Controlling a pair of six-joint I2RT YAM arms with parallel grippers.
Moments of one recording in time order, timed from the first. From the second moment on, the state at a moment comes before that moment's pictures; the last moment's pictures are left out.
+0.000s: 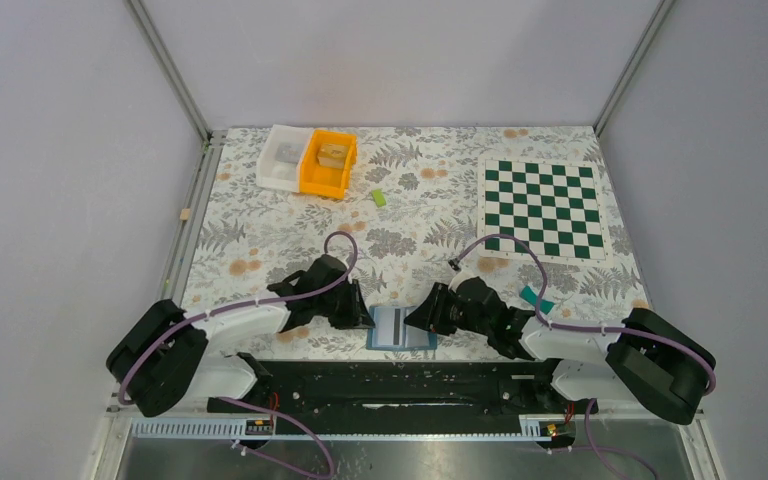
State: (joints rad) left arm -0.73 1.29 0.46 -0.09 0.29 -0.87; right arm 0.90 1.21 0.26 0.41 -0.13 1.08
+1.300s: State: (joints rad) left arm -0.73 1.39 0.47 0.04 0.35 -0.87; right arm 0.88 1.52 0.23 0.77 -0.21 1.13
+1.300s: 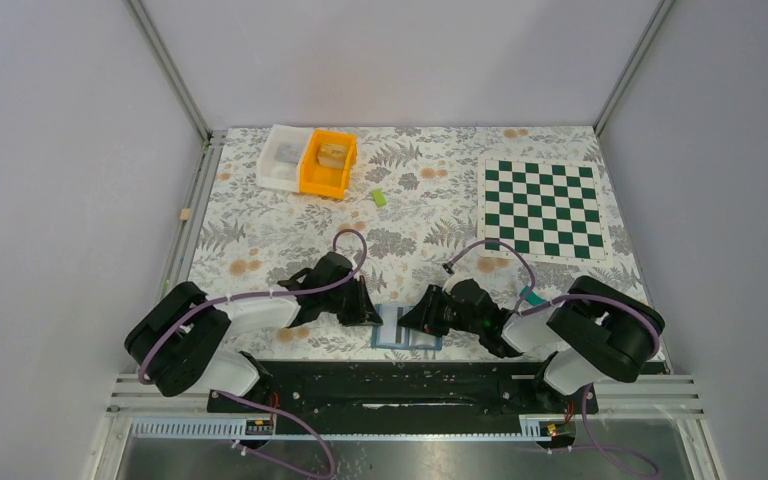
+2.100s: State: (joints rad) left arm -0.72 1.41 0.47 0.08 0.35 -0.89; right arm 0.83 1.66 0.17 1.05 -0.26 1.19
